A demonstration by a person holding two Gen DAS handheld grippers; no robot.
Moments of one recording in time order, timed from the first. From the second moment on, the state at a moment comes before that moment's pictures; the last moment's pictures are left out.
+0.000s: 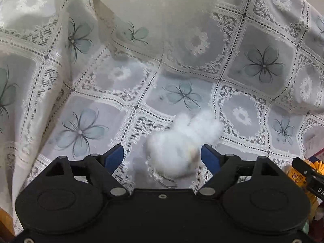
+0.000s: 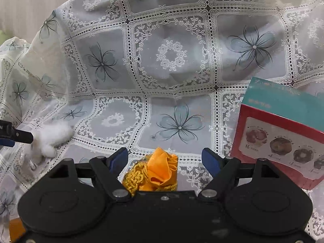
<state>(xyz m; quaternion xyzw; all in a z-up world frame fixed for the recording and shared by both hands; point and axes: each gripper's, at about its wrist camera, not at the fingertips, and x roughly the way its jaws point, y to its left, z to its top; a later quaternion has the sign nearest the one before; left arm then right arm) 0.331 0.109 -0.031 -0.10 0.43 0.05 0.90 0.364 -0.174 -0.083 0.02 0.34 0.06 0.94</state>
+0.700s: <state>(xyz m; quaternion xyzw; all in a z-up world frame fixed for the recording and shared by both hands) 0.346 0.065 -0.055 0.08 0.43 0.02 0.90 0.349 -0.150 -0.055 -0.07 0.41 0.11 0.90</state>
